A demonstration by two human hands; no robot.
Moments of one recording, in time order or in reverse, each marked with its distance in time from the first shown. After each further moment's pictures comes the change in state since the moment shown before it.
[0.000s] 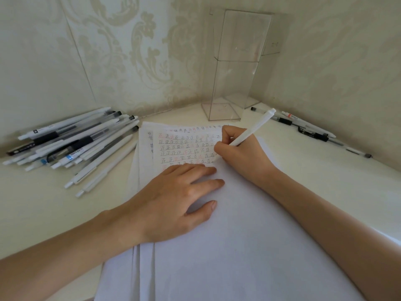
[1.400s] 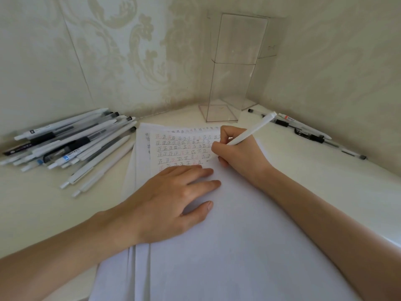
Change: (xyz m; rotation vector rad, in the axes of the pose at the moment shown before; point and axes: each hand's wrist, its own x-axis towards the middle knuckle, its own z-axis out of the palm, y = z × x) left_hand -0.001 0.002 -0.001 0.017 -0.009 -0.017; right_hand -0.002 -0.004 -0.003 0.030 -0.003 0.063
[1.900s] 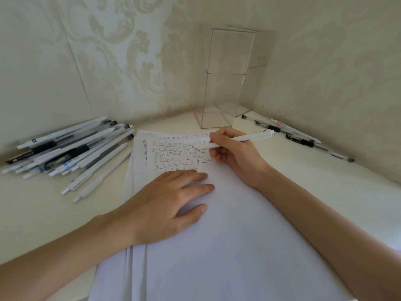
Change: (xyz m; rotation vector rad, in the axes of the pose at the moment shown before) left_hand -0.001 -0.003 0.001 -0.051 -0.026 0.001; right_hand 0.009 0.006 -0.011 0.541 -0.154 0.039
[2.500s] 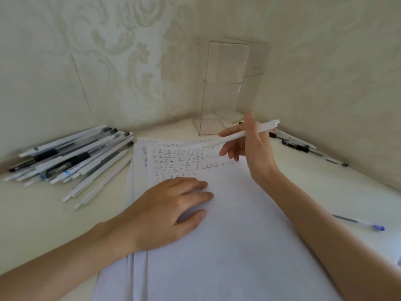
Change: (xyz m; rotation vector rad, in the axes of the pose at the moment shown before) left_hand 0.000 0.003 -0.001 0.034 0.048 0.037; right_hand -0.006 -0.022 -0.008 -0.211 0.312 -0.184
